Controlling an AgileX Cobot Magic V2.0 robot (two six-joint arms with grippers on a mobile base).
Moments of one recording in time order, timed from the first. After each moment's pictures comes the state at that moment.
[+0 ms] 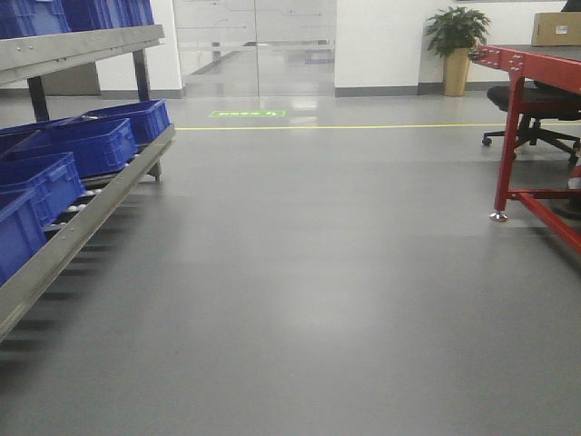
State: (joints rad) left arm -0.03 0.00 0.00 0.00 0.02 -0.02; right arm -0.11 0.00 0.00 0.11 0.09 -0.06
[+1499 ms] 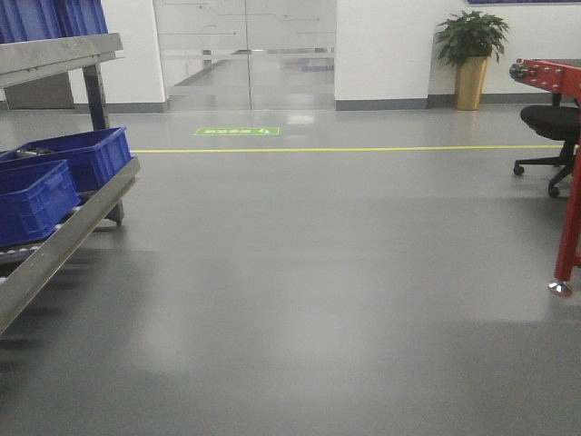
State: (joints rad) left arm -0.03 0.00 0.00 0.00 0.02 -0.02; right arm -0.11 0.00 0.00 0.11 0.09 -0.06
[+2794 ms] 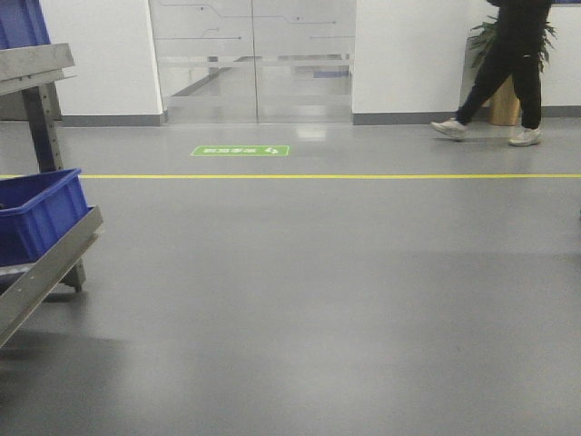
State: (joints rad) left arm -0.03 0.00 0.00 0.00 0.02 -0.02; right arm -0.11 0.00 0.00 0.11 0.09 -0.06
